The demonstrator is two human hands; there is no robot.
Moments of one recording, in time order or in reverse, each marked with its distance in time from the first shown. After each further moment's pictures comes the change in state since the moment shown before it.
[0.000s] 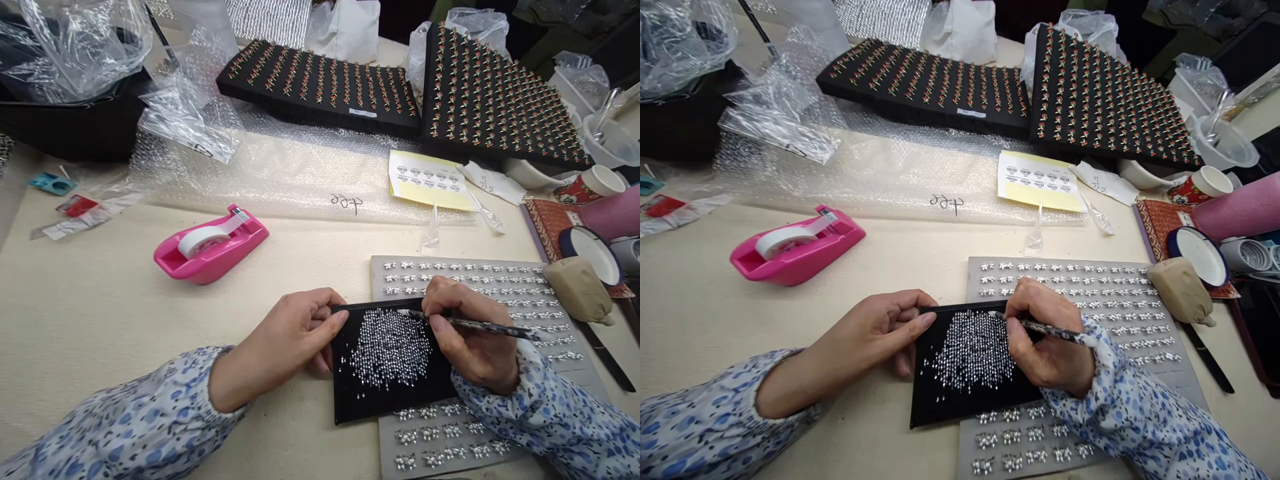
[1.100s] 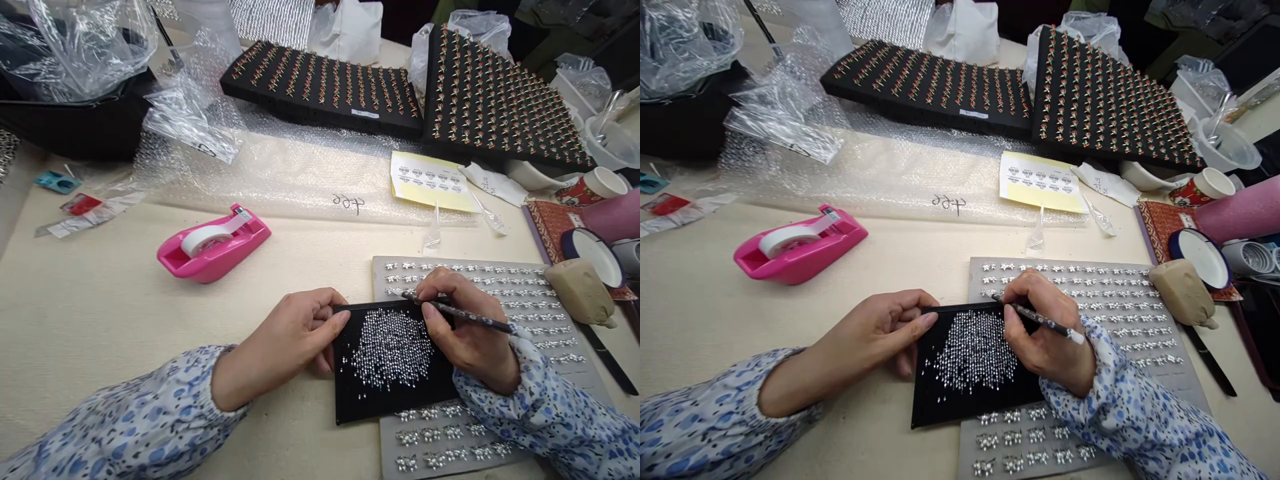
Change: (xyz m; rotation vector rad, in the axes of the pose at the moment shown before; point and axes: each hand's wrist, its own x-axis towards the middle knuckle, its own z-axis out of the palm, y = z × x) left_hand -0.001 0.003 -0.001 0.019 0.001 -0.002; right_hand 0.005 0.000 0.002 -0.209 0.016 0.052
